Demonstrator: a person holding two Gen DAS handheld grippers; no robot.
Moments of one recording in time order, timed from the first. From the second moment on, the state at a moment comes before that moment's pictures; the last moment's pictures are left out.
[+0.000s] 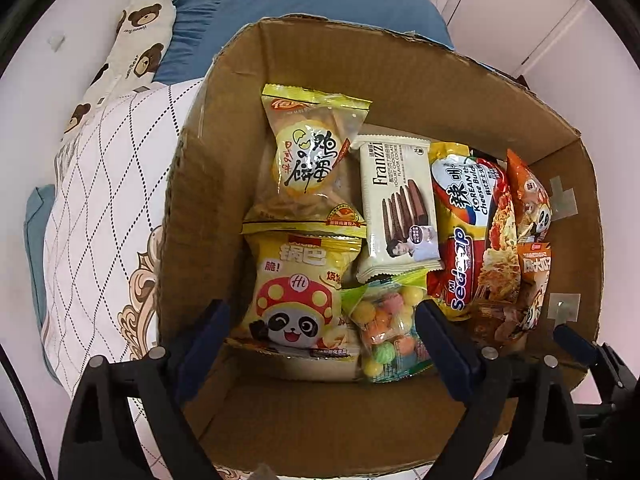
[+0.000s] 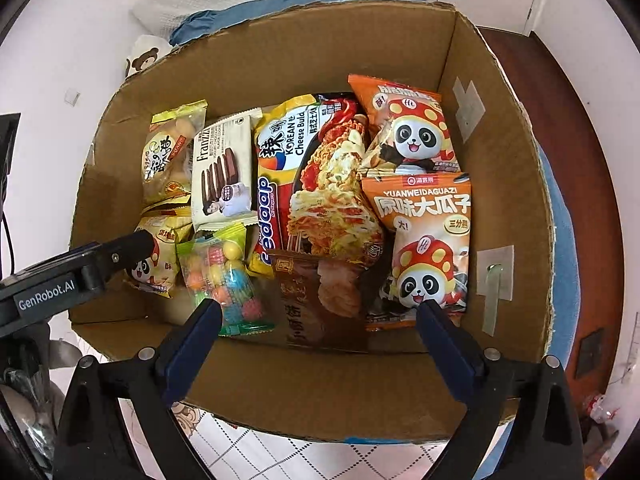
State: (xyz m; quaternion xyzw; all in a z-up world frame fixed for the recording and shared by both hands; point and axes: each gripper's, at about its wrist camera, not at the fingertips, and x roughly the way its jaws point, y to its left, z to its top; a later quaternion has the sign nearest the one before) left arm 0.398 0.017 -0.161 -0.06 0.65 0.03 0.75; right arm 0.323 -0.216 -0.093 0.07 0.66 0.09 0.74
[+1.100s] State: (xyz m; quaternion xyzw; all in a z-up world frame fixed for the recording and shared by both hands) left arm 0.297 -0.027 -0.047 -0.02 0.50 0.00 0.87; right arm 0.249 -0.241 0.011 0.00 0.53 0.05 0.85
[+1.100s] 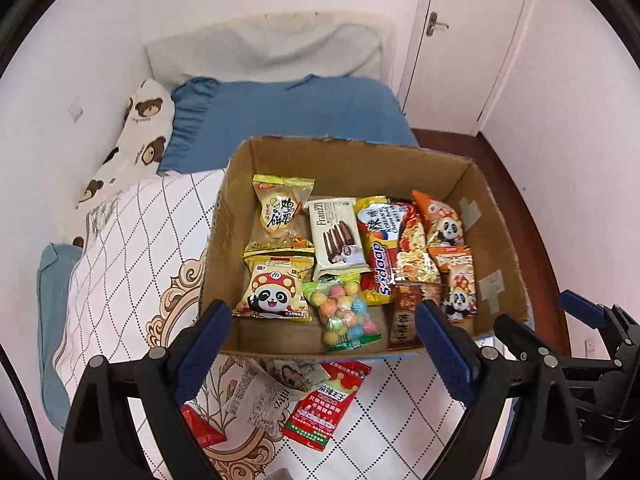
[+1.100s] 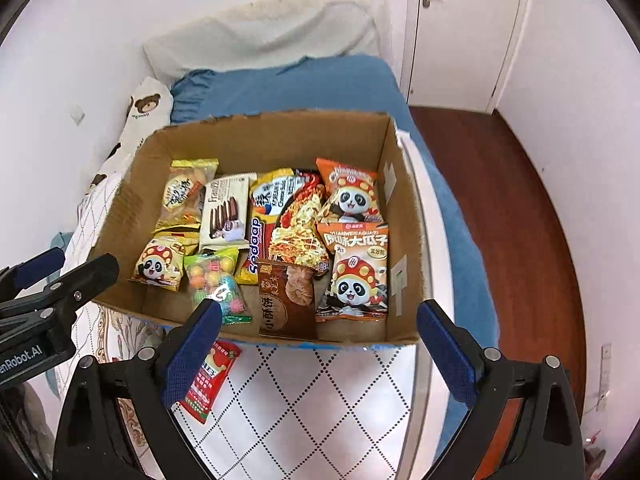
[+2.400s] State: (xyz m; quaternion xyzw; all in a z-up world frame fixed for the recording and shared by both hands) left arm 0.178 0.054 -0.102 -0.05 0.54 0.11 0.83; right arm 0.164 -0.222 -0.014 0.10 0.54 0.10 0.83
